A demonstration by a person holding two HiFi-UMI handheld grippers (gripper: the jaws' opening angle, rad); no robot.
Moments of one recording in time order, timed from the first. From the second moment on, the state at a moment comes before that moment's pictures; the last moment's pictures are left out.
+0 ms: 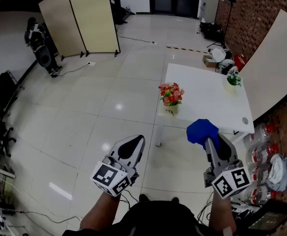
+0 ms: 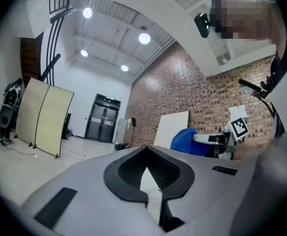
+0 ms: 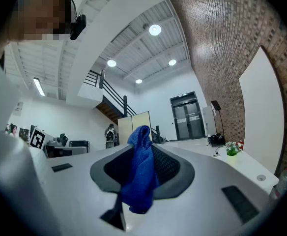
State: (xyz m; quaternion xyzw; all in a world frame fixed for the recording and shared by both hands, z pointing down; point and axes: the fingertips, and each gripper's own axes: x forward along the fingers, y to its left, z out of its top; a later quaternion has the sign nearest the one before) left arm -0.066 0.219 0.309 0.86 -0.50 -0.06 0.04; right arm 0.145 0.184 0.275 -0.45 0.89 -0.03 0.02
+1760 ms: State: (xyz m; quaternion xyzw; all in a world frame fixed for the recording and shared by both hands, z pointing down) left arm -0.071 -0.106 0.376 0.90 -0.42 -0.01 0.07; right arm 0.130 -0.124 0.318 -0.44 0.89 -0.06 0.02
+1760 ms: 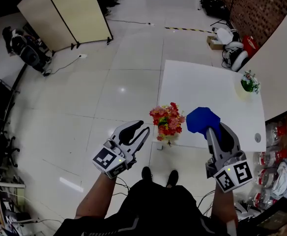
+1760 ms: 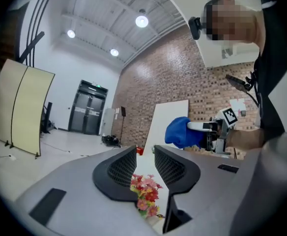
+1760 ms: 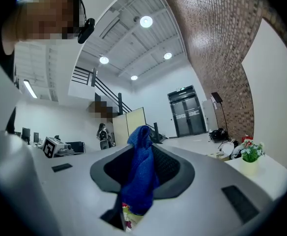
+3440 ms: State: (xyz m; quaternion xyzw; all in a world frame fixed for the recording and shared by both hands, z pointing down) left arm 0.013 -0.193 0.677 0.99 -0.06 0.13 0.03; right arm 0.131 -0.146 0.493 -0.51 0.84 -0.17 -0.07
